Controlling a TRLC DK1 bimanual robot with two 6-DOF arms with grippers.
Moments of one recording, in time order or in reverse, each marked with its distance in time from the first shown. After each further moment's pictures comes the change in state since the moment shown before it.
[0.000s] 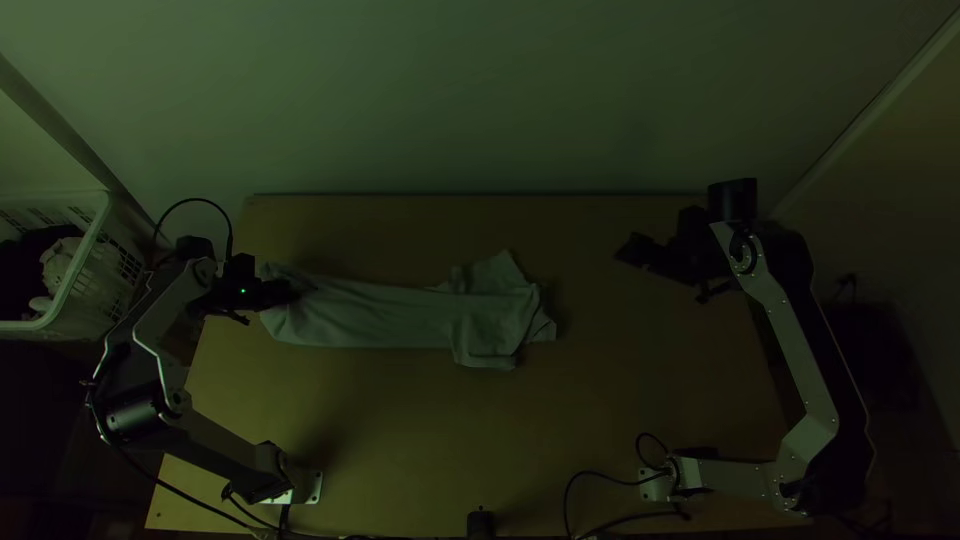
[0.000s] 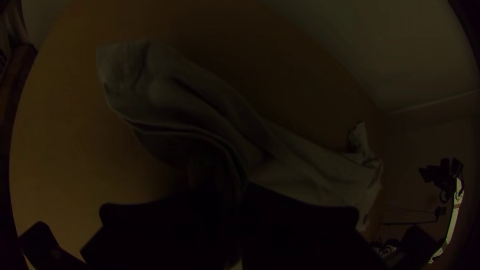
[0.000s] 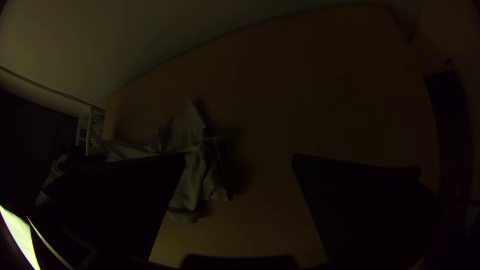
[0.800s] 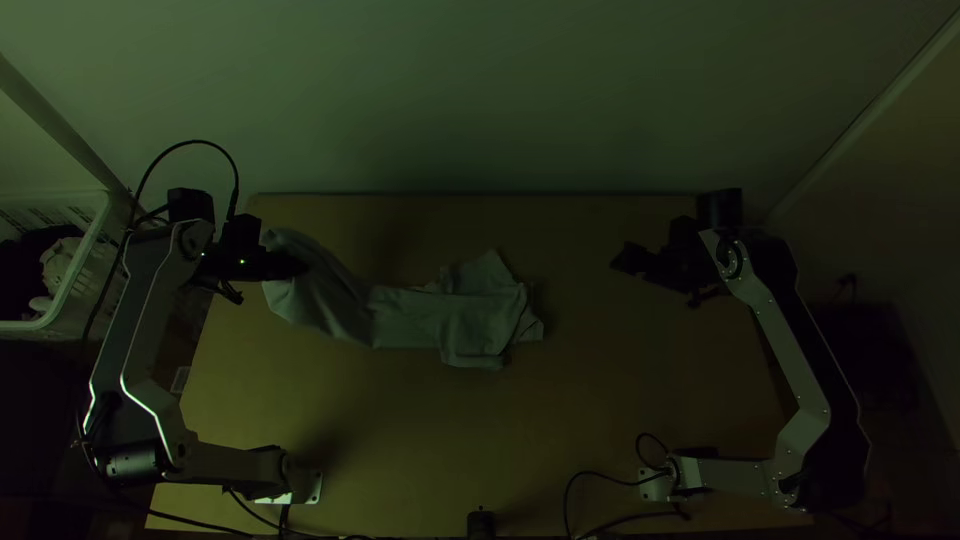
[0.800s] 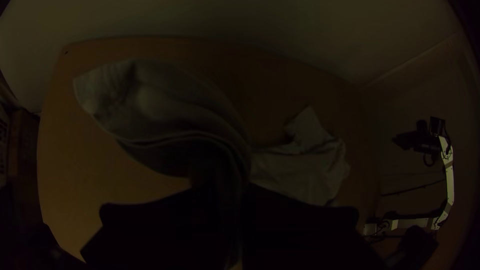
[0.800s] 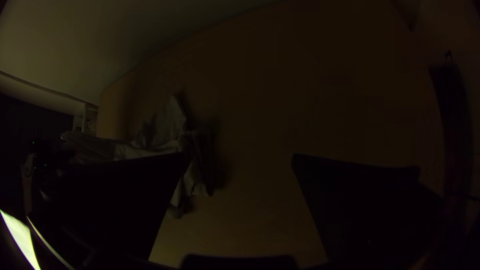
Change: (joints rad) left arm -0.217 -0.200 0.260 -0.309 -0.038 -0.029; right arm 0.000 0.010 -0.087 0.051 0.004 0.000
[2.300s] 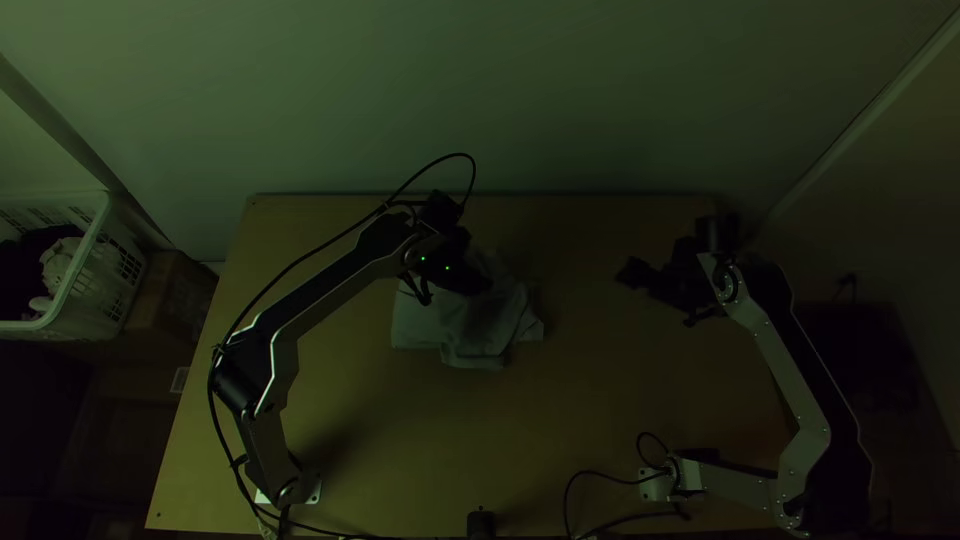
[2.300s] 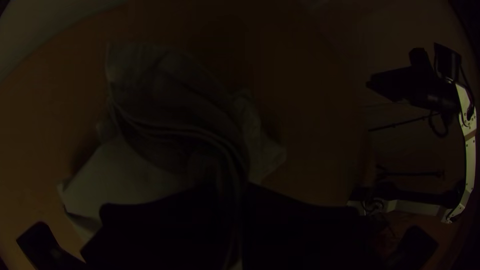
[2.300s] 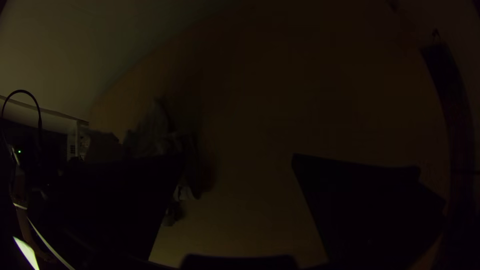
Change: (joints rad) left arm -0.869 0.426 0.376 0.130 -0.209 -0.483; right arm -0.014 -0.085 -0.179 0.107 0.052 0.084
